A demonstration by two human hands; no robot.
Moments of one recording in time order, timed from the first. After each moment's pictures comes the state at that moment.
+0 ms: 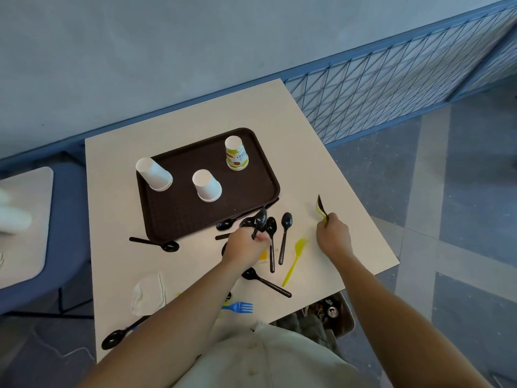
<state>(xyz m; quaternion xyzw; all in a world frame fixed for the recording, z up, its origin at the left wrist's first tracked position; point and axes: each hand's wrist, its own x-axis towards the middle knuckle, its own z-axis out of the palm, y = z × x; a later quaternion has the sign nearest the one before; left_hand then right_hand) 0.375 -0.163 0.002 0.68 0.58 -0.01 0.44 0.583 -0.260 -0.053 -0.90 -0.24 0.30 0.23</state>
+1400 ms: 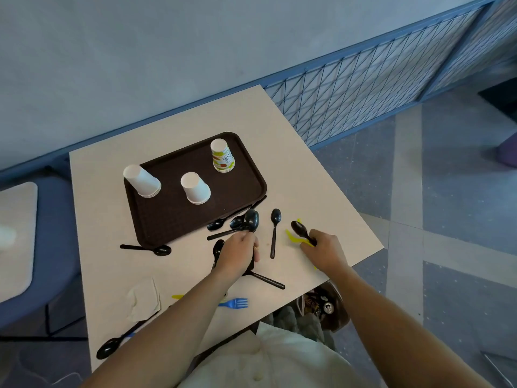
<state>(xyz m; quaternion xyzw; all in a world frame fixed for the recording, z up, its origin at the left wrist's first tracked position) 0.361 -0.191 0.013 0.61 0.55 0.02 0.57 0.554 -0.319 -0.048 -0.87 -0.30 0.33 0.22</state>
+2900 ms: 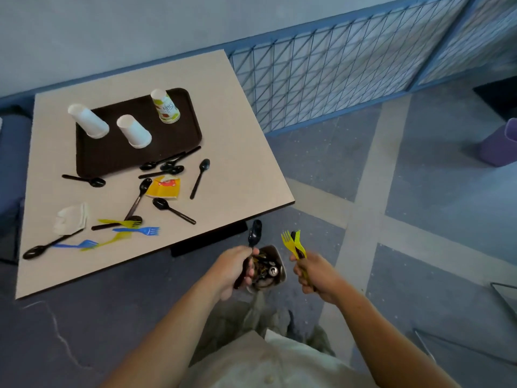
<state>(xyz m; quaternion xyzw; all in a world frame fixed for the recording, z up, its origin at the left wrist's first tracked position) 0.464 -0.486 -0.004 0.35 0.58 0.05 0.74 0.651 -0.602 -0.040 -0.69 -0.11 0.62 0.35</state>
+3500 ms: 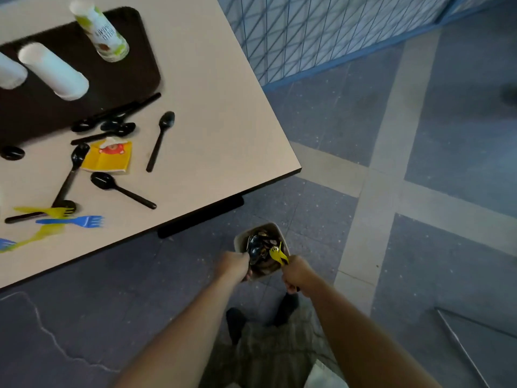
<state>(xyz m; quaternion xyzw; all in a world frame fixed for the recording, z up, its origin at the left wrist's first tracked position) 0.487 -0.477 -0.228 0.44 0.71 -0.11 0.54 0.633 -0.577 -0.270 -0.78 -0.16 0.60 0.10</state>
